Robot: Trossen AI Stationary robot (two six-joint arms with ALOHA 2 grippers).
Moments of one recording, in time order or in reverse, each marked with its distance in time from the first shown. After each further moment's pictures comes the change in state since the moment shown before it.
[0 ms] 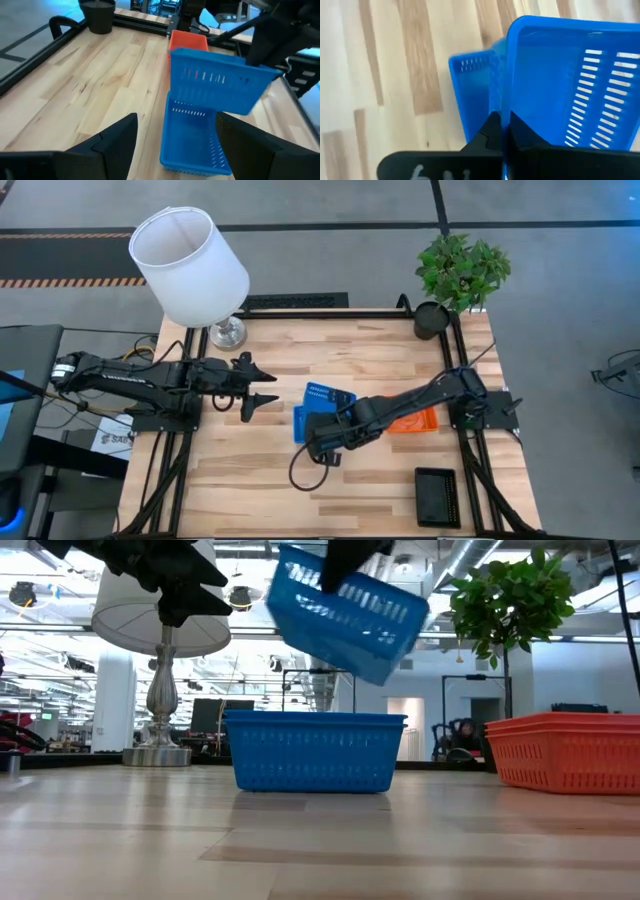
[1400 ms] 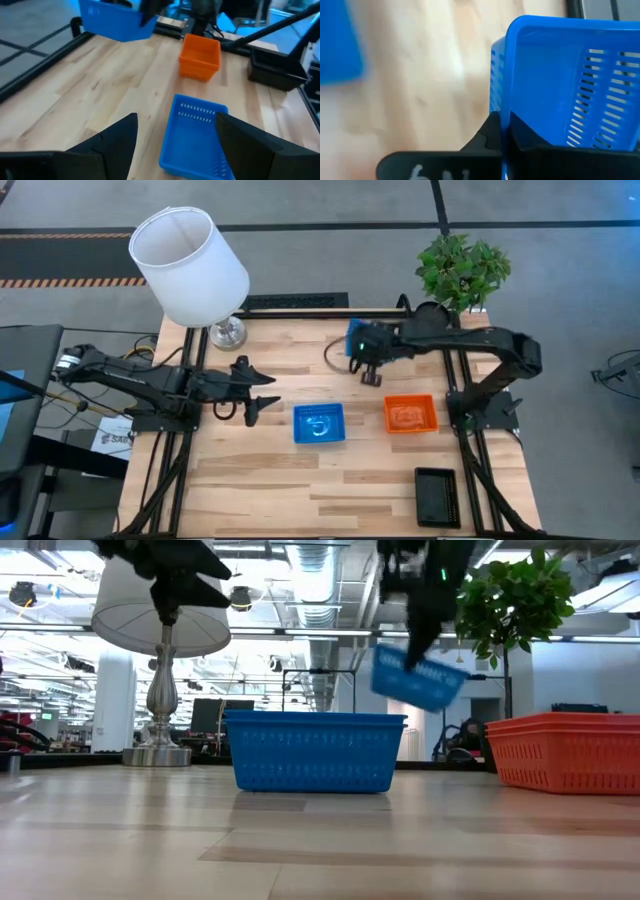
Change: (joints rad) left arm -0.140 0.046 0.053 -0.041 -0.237 -0.102; right arm -0.521 -0.499 -0.675 0.216 -0.133 -0.489
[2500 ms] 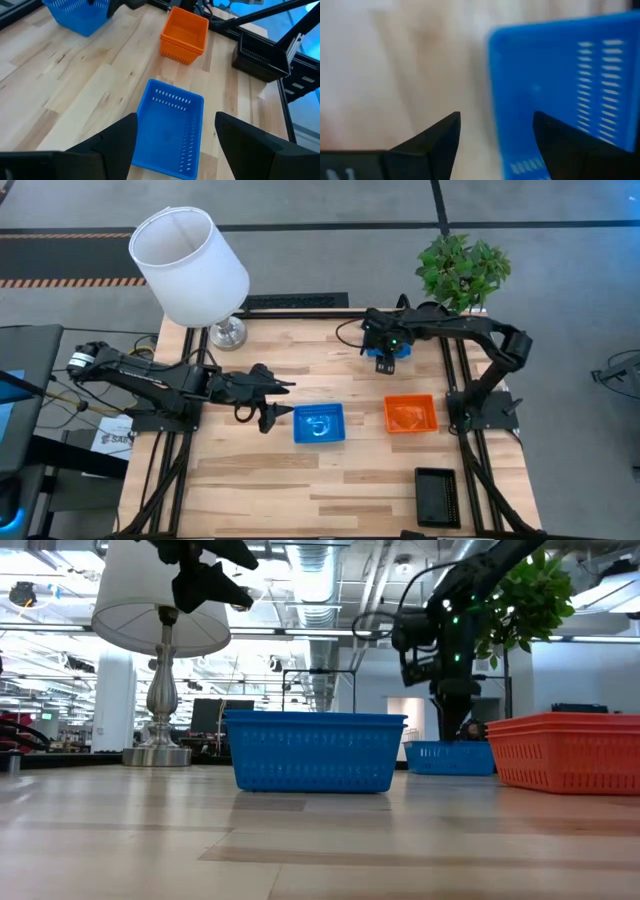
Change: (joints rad) left arm 0.000 0.231 0.216 -0.133 0.124 -0.159; right arm -0.352 0.101 -0.248 0.121 -0.112 -0.252
